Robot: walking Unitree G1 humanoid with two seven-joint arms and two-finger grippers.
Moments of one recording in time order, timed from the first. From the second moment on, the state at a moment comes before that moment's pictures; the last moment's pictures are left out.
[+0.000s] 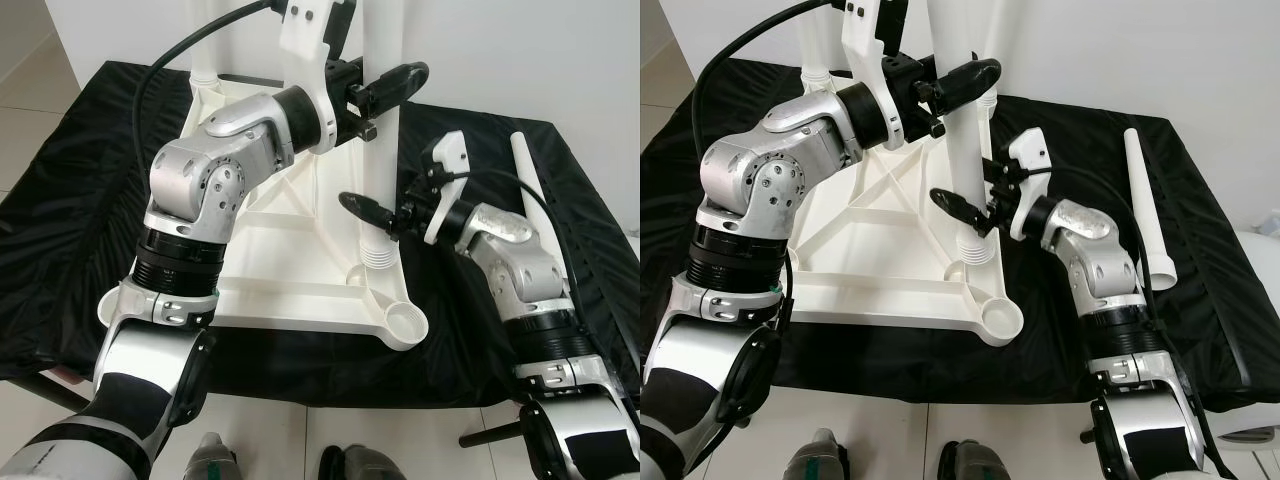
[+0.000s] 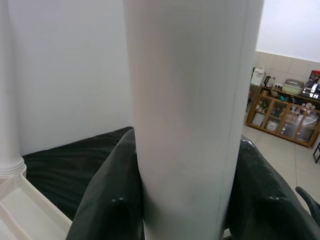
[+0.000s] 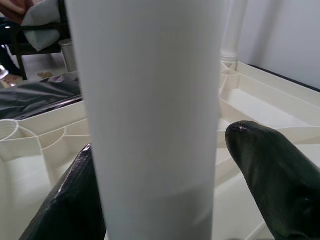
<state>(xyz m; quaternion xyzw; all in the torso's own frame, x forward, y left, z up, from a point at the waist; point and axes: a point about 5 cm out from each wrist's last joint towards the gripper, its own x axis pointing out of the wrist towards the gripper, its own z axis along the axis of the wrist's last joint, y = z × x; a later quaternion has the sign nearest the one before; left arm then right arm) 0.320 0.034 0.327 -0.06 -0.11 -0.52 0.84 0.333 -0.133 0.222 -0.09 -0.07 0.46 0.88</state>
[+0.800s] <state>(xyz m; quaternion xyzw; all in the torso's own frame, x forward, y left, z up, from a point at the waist) 0.318 0.029 0.328 -0.05 -0.11 -0.53 0.84 0.333 -0.136 0.214 -0.12 -0.02 0.47 0.87</state>
